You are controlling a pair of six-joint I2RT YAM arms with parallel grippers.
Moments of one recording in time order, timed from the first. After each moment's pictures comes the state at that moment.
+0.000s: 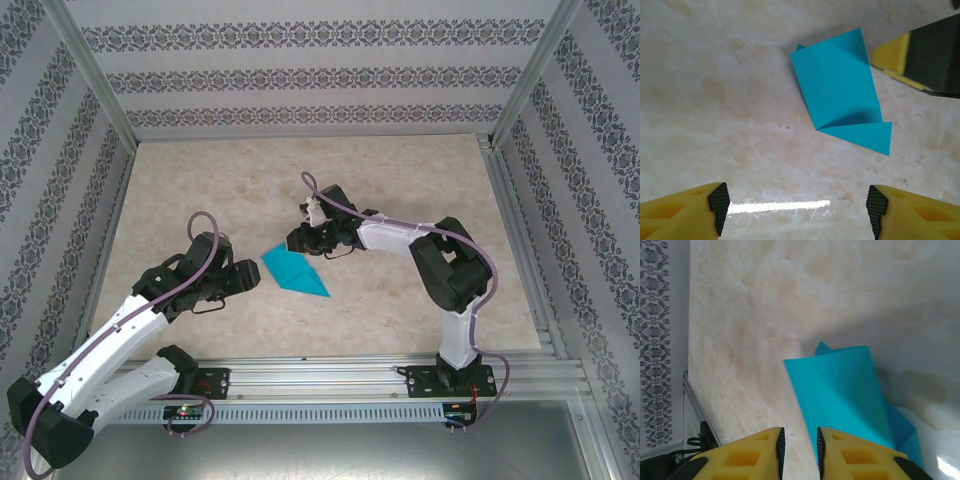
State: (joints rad) left arm -0.54 0.88 0.79 -0.86 -0.03 -0.79; right arm 0.62 1.97 1.23 -0.13 -0.66 0.68
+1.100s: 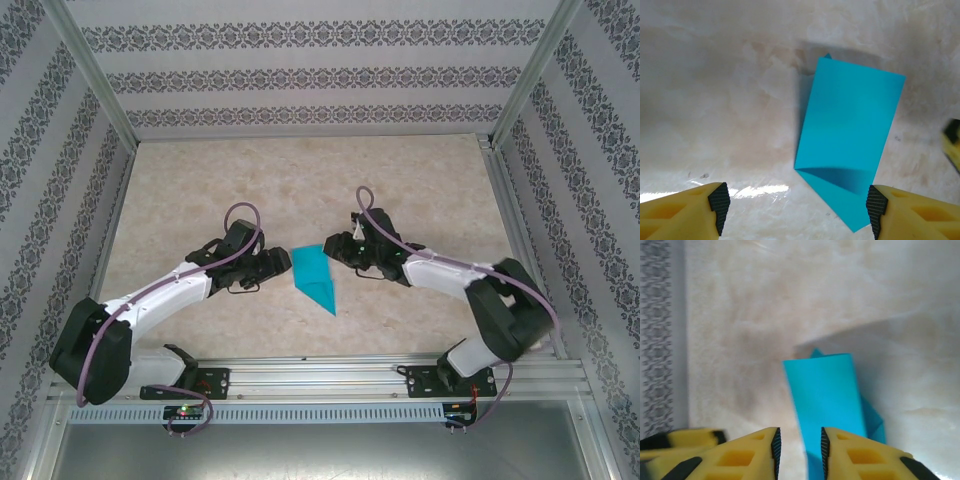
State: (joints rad) left arm -0.52 1.29 0.73 -0.38 0.16 -0.92; right arm 0.58 1.49 0.74 0.09 -0.38 0.91
